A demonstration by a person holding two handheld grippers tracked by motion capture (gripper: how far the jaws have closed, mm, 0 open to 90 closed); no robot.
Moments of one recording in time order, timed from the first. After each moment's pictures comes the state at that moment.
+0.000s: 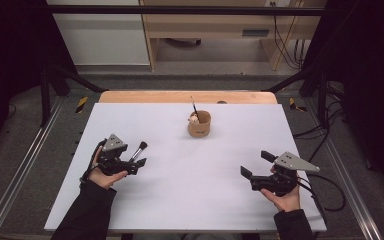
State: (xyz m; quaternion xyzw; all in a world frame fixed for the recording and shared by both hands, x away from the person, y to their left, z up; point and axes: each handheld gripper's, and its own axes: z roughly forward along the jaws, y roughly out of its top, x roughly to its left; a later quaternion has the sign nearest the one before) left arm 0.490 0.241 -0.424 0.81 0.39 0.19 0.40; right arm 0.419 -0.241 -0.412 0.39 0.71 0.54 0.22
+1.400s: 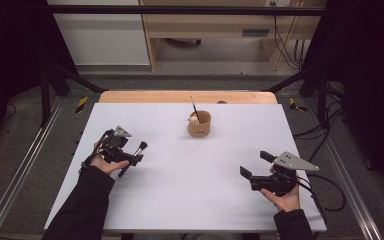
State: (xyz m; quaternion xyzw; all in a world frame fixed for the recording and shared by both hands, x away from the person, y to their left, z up) left arm 0.528 0.238 -0.423 0.85 0.41 0.16 0.28; right arm 0.420 -0.240 -0.413 0.39 0.71 0.54 0.22
